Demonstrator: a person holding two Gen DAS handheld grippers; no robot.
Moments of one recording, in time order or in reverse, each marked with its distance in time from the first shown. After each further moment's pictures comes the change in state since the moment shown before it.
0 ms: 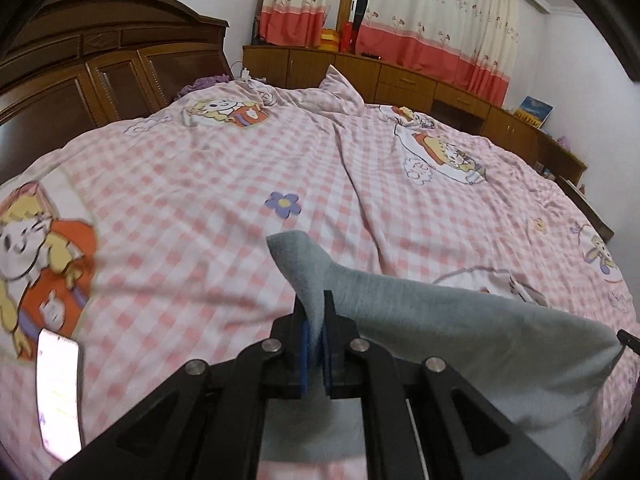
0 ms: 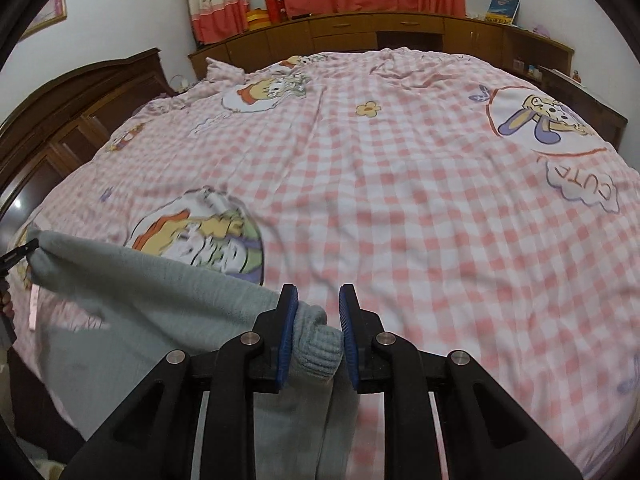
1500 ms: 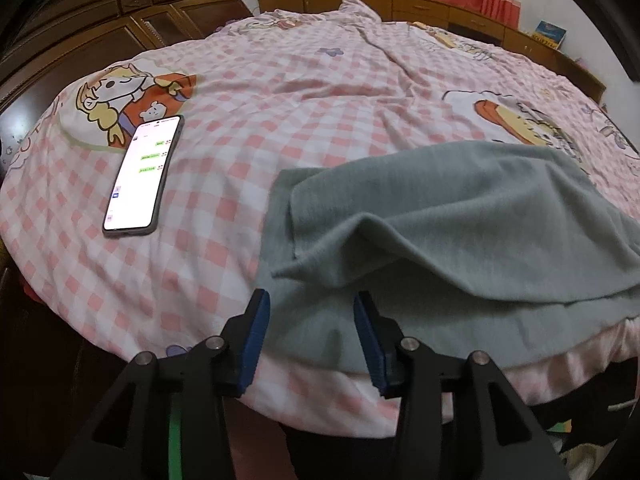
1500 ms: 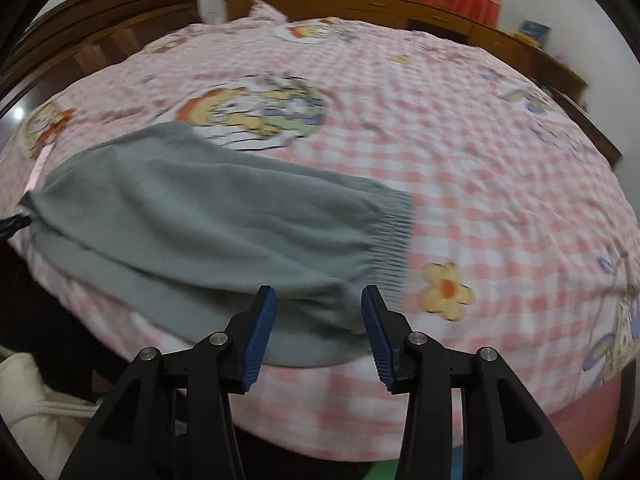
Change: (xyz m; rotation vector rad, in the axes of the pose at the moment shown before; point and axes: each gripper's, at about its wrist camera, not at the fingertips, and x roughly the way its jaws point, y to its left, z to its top) left arm -0.111 0.031 -0.230 0.101 0.211 0.164; right arm -0.068 0.078 -0.166 -0.216 0.105 -0.076
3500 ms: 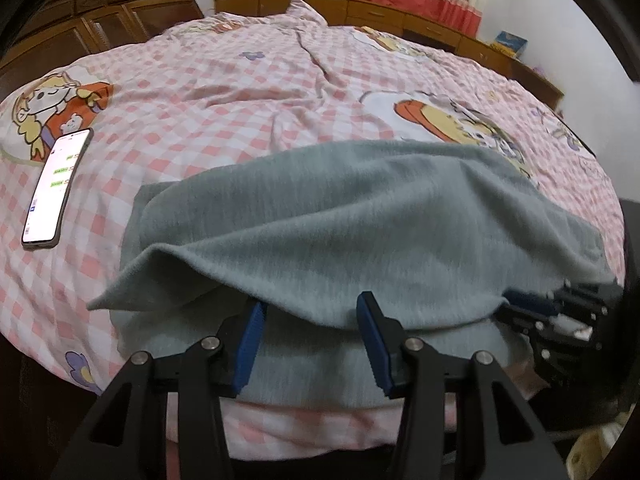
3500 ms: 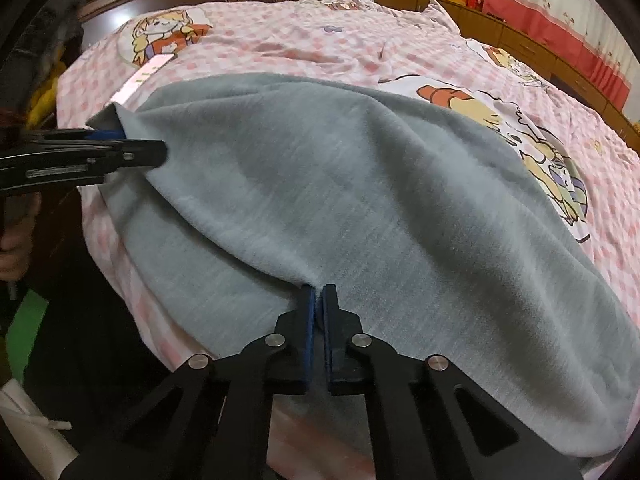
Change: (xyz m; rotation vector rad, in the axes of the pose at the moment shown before) left arm 0.012 -0.074 0.014 -0.005 -0.021 -0.174; right arm 0.087 0.237 0.032 -0.342 0.000 0.254
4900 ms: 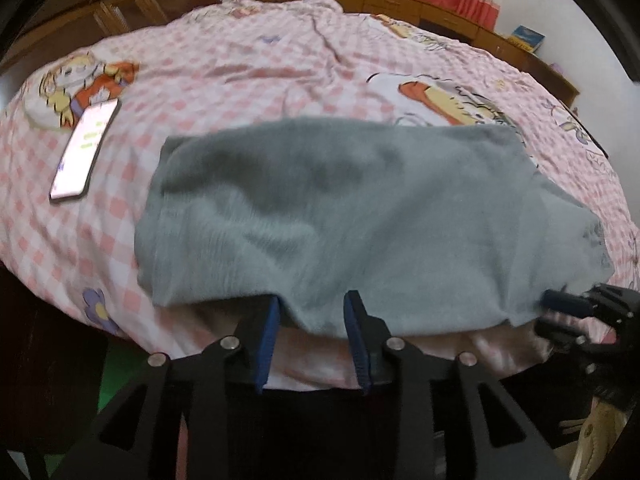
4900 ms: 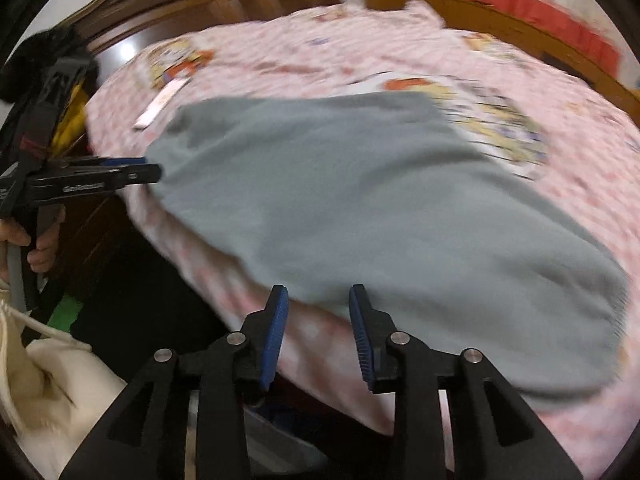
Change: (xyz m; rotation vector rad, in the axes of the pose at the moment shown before) left arm -0.037 -0.015 -0.034 -0.010 0.057 0.044; right arm -0.089 -0.050 -0.063 0.112 -0.030 0.046
